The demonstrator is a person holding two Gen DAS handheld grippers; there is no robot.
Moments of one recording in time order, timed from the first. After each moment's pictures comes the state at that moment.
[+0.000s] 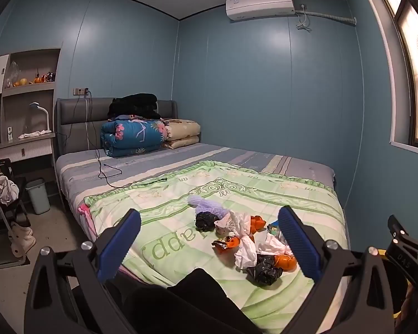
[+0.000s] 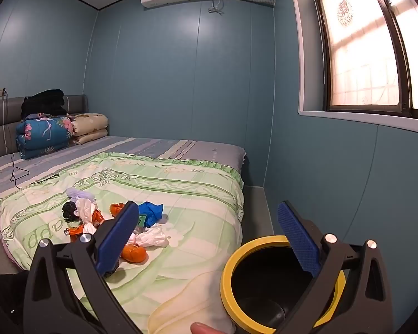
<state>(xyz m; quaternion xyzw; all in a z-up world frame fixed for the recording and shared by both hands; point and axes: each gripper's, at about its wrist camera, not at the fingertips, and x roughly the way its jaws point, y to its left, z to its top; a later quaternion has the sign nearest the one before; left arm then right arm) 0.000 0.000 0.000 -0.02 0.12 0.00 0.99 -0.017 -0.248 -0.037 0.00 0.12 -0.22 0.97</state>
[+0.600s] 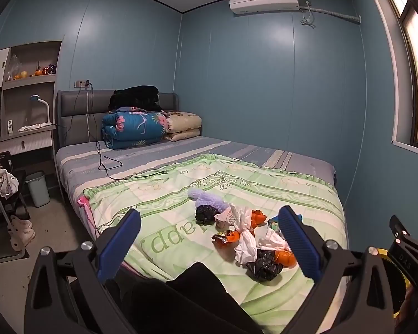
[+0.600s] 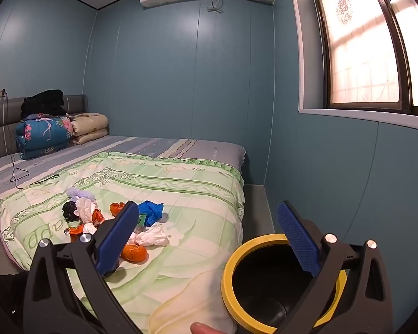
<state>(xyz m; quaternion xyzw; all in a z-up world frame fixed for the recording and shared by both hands) 0.005 0.004 -0.005 -0.04 0.14 0.00 0.99 -0.017 -0.248 -0.039 0.00 0.12 -0.22 0.97</state>
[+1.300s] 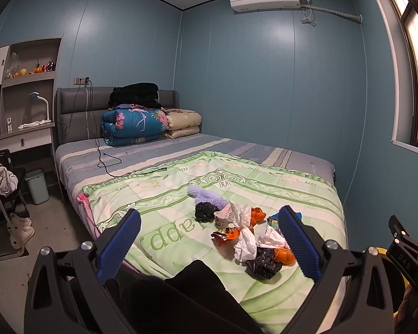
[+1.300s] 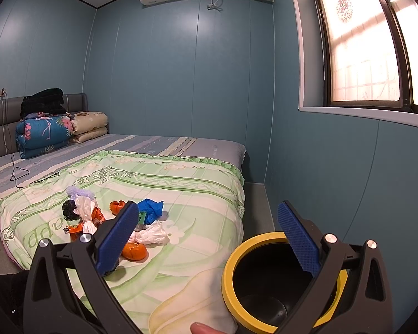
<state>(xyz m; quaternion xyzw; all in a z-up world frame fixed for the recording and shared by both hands) 0.003 0.005 -0.006 -0.04 0.15 0.00 0.99 -0.017 -0.248 -0.042 0.00 0.12 -0.22 0.97</state>
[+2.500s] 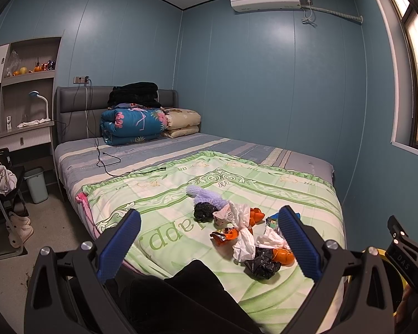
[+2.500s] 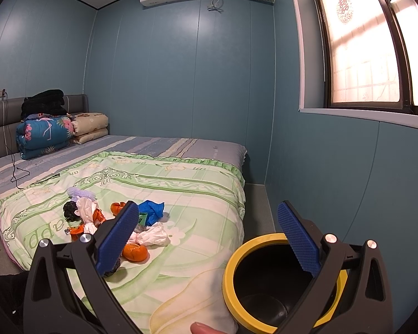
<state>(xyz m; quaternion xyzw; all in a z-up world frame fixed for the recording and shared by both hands) 0.005 0.005 -0.006 -0.04 0.15 0.00 0.99 -0.016 -0.248 -0.037 0.00 0.12 -0.22 0.97</state>
